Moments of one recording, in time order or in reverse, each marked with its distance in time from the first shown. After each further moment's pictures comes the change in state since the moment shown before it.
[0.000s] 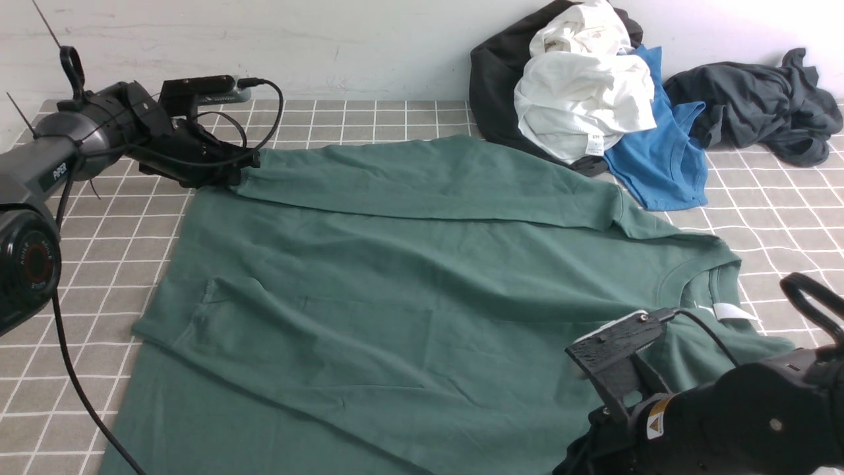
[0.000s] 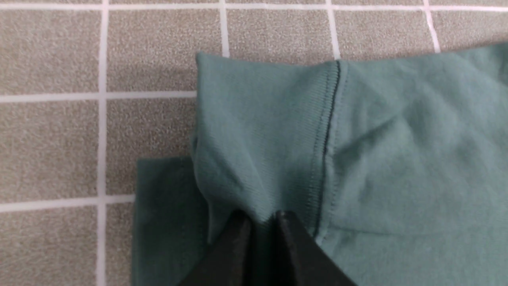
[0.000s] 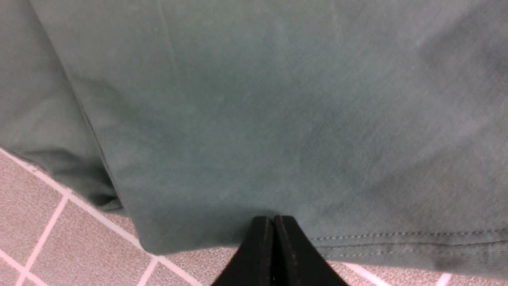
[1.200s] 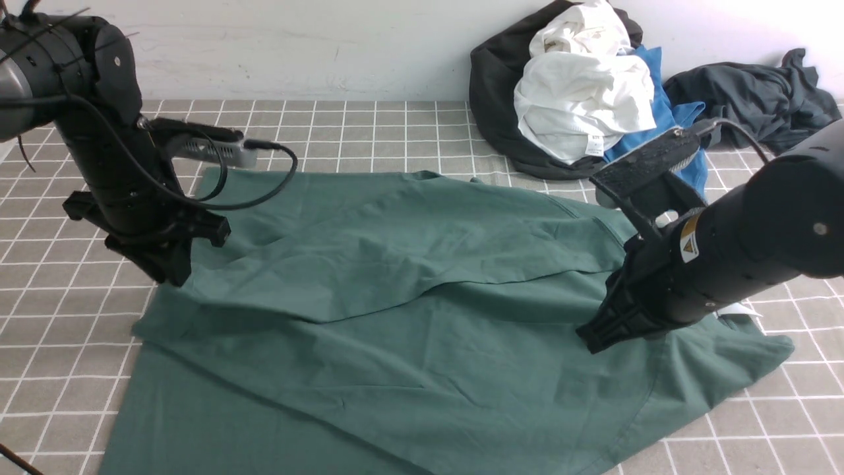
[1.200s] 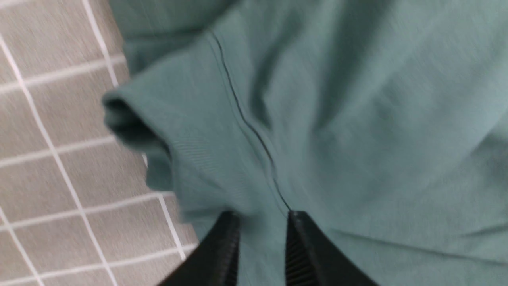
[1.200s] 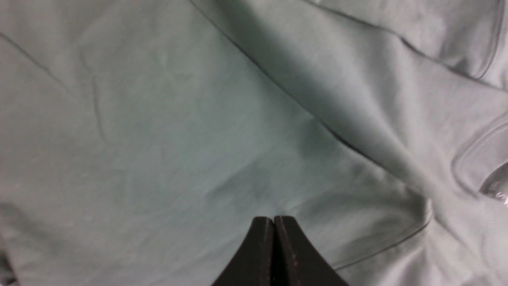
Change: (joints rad) right arm -0.126 -0.047 -0.424 -0.442 0.429 0.166; left arm -0.115 -0.557 0.542 0.344 0.630 -0.153
